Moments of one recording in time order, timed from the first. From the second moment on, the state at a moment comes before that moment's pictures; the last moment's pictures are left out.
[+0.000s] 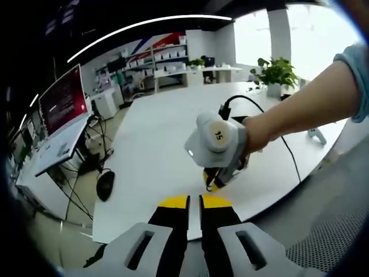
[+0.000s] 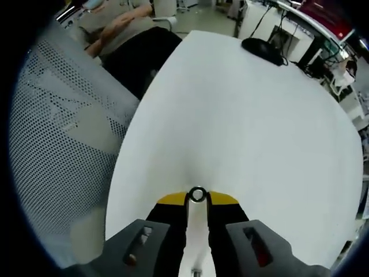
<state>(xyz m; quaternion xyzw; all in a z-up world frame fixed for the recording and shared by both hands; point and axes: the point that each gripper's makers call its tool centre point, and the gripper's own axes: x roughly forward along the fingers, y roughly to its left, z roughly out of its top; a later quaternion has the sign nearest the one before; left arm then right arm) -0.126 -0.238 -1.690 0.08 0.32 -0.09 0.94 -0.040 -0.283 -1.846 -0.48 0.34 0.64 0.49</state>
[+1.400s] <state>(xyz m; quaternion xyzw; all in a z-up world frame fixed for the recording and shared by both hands) -0.128 -0.240 -1.691 0.08 0.32 -0.10 0.94 -0.023 -0.417 -1.767 -0.44 0.34 0.59 0.59</state>
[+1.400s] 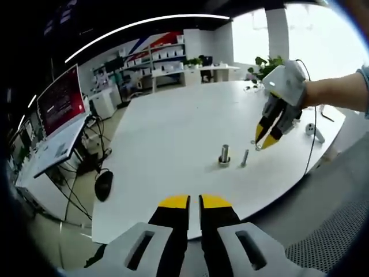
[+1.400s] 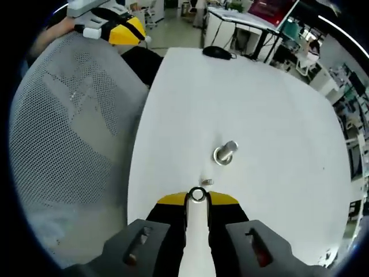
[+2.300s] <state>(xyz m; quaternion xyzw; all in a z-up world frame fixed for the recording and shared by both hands) -0.127 -0.238 -1.691 0.07 0.32 -0.09 0.94 -0.004 -0.405 -1.798 -0.48 0.36 0.59 0.54</state>
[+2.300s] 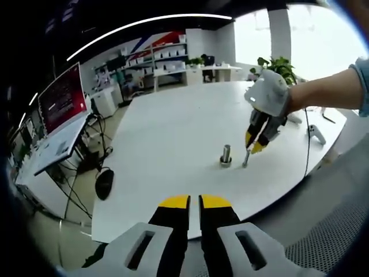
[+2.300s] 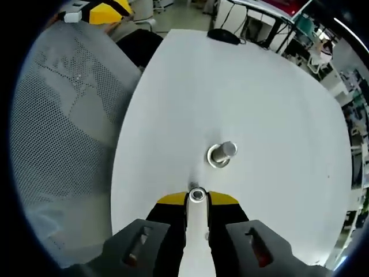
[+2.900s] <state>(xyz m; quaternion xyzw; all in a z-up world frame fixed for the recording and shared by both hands) -0.126 -0.237 -1.691 0.07 0.32 -0.09 0.94 -0.003 -0.405 -1.838 -0.51 0.39 0.57 0.51</state>
